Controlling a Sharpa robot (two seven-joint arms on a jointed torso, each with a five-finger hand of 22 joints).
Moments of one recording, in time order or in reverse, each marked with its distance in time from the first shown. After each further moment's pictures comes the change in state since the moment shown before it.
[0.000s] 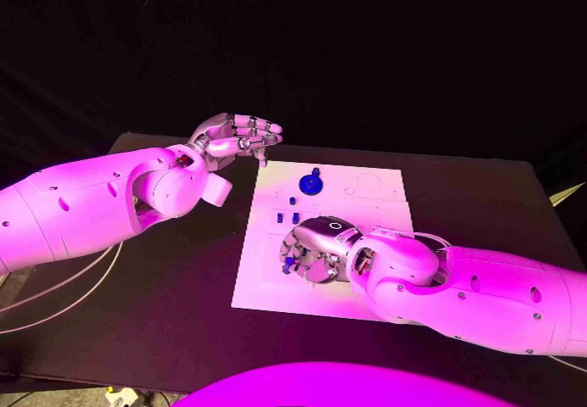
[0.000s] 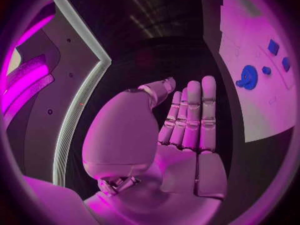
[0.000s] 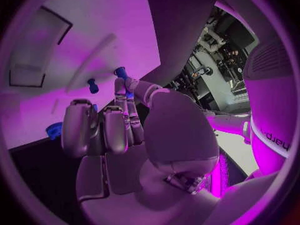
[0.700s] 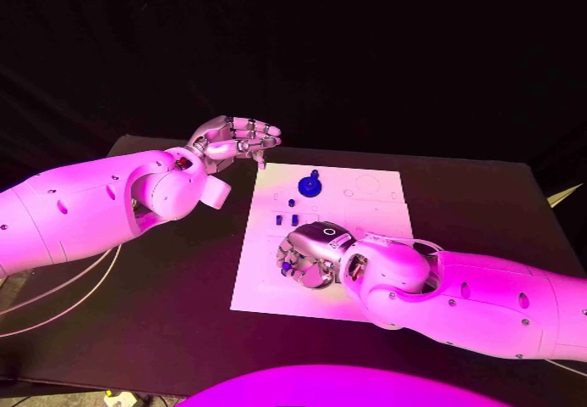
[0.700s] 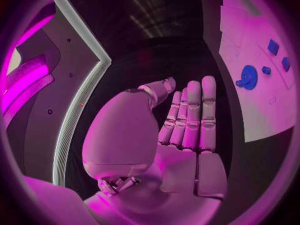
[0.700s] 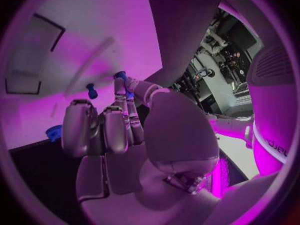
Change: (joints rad) left arm 0.000 0.000 0.000 -0.001 0.000 0.001 0.000; left_hand 0.000 0.000 0.000 0.000 0.000 0.000 0.000 0.000 0.000 0.000 0.000 0.000 0.000 0.000 0.000 0.000 0.000 0.000 0.000 0.000 0.000 0.000; right arm -0.012 0.025 -0.005 -0.009 -0.029 0.002 -0.039; right_hand -0.003 -0.003 0.003 -0.003 0.003 -0.003 0.003 0.000 0.001 -0.003 -0.003 -0.004 -0.001 0.000 0.000 0.000 -0.001 0.000 0.000 0.000 0.000 0.001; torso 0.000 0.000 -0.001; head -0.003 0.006
